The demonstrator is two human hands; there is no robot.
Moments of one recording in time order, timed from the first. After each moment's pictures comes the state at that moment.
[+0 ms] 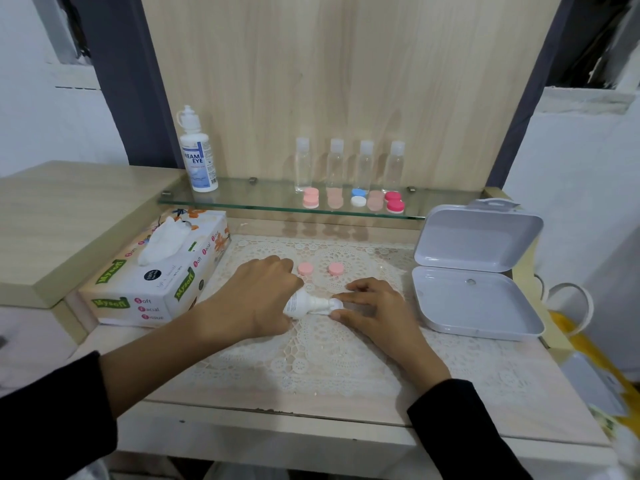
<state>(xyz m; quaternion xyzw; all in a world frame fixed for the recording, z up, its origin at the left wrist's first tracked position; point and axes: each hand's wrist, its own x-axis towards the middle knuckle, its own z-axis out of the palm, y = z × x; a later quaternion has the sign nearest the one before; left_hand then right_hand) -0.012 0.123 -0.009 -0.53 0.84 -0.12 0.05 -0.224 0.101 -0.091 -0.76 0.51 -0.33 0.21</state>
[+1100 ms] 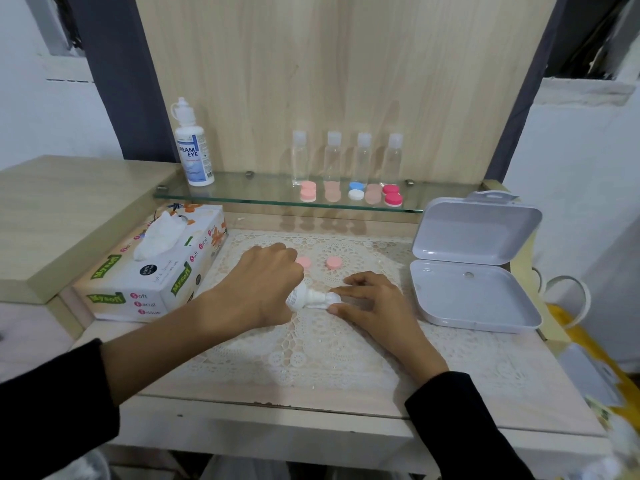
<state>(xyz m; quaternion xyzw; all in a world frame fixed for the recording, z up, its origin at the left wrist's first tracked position) -0.025 0.125 0.002 -0.52 0.83 -0.17 0.09 -0.223 0.101 -0.090 -0.76 0.52 -0.33 0.20</state>
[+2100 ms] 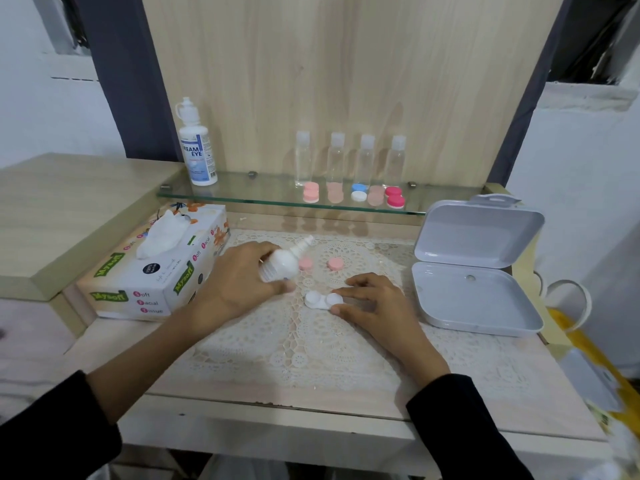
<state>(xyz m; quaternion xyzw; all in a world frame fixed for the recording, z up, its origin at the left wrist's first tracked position) 0.013 0.112 -0.028 -0.61 0.73 0.08 -0.30 -0.225 0.099 -0.093 -0.76 0.52 -0.33 0.22</state>
